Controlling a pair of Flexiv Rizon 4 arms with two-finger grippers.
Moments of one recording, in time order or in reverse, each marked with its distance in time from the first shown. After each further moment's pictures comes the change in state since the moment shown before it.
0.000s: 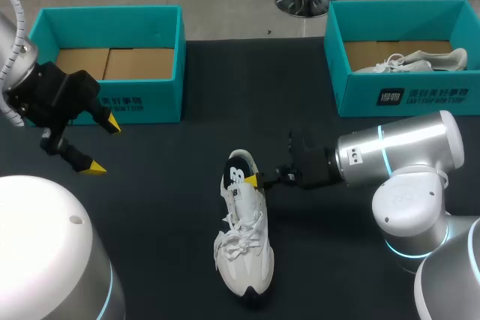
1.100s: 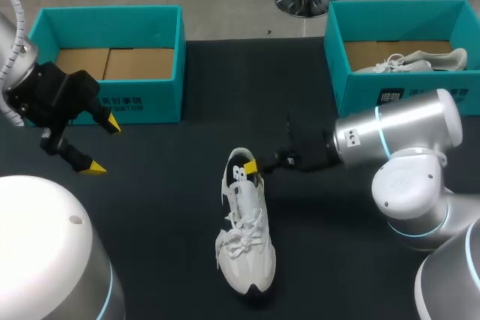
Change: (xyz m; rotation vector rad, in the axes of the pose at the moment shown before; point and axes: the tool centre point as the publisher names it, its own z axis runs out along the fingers) left arm 0.000 0.000 0.000 0.000 0.000 0.000; right arm -0.001 0.029 -0.007 0.015 -0.040 -0.046
